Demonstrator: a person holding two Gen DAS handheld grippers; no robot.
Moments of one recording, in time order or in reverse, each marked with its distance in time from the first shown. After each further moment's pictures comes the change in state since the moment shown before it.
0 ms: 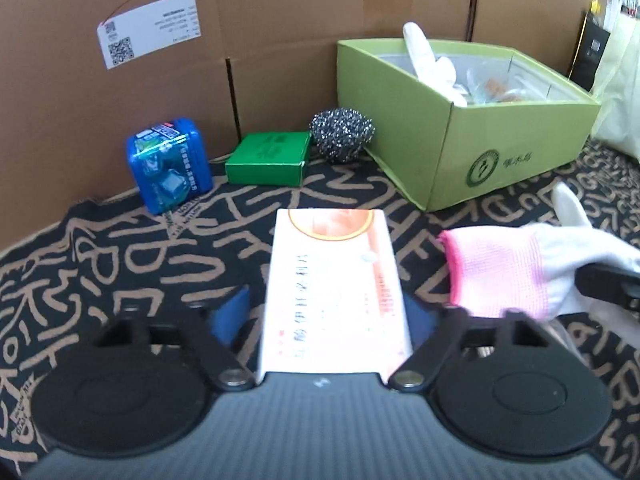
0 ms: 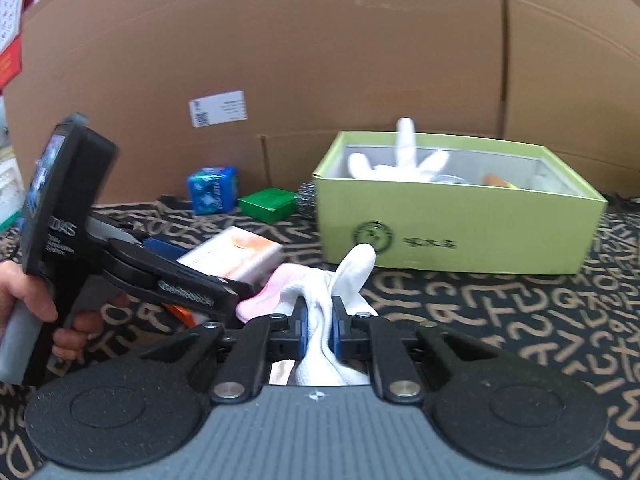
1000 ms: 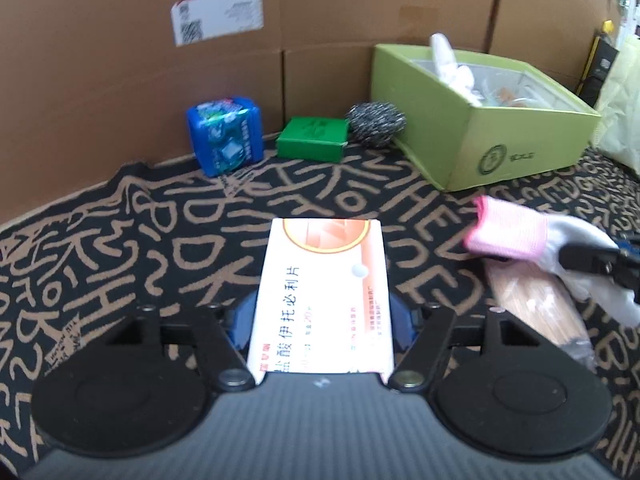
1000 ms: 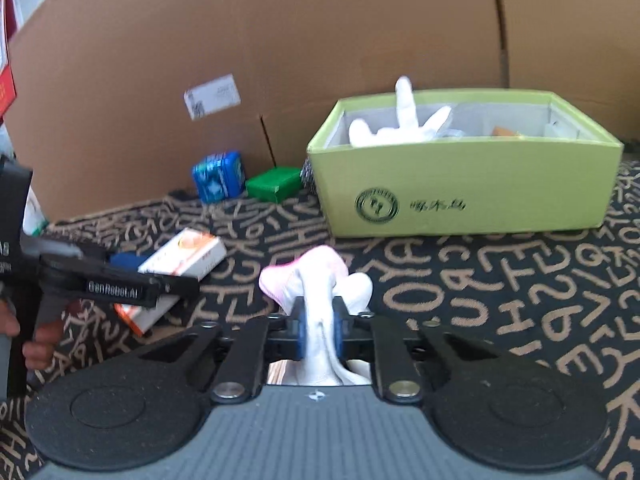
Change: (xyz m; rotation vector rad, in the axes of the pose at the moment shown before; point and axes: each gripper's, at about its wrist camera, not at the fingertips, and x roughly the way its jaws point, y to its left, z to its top) left arm -0.039 0.020 -0.026 -0.065 -0.006 0.009; right arm 0.008 -0.021 0.004 0.119 0.064 0.116
